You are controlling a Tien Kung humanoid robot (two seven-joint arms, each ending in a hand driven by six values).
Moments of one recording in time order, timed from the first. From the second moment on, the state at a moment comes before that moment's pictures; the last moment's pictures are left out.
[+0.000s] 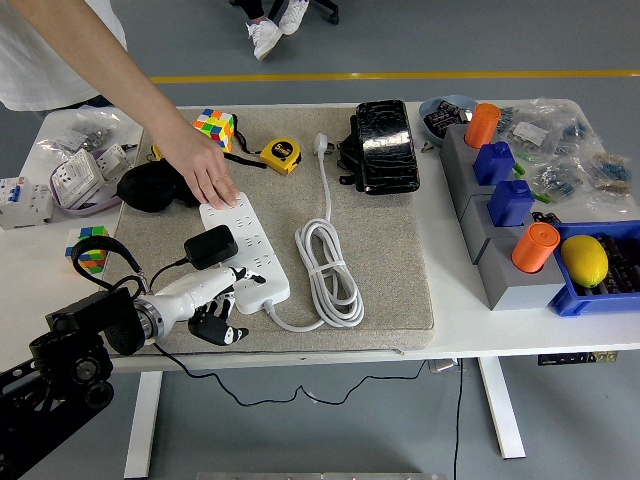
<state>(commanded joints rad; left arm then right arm) -0.25 0.43 -0.85 -1.62 1.74 -0.20 0.42 -0.16 -0.24 1.22 0.37 -0.38 -0.09 0.00</state>
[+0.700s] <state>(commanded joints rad) -0.25 0.43 -0.85 -1.60 1.76 -0.22 0.44 -0.16 -0.23 1.22 0.37 -0.39 -0.09 0.00</state>
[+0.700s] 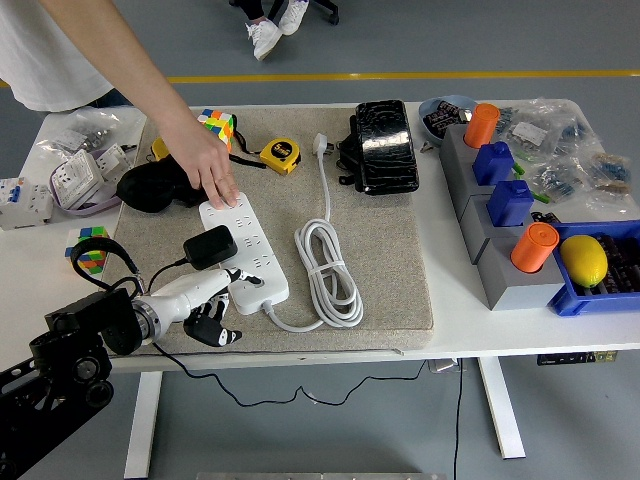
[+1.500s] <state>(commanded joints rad) -0.24 0.37 -0.93 -1.50 1.53 0.16 -0.04 -0.16 -0.23 1.22 0.37 -0.38 -0.09 0.00</state>
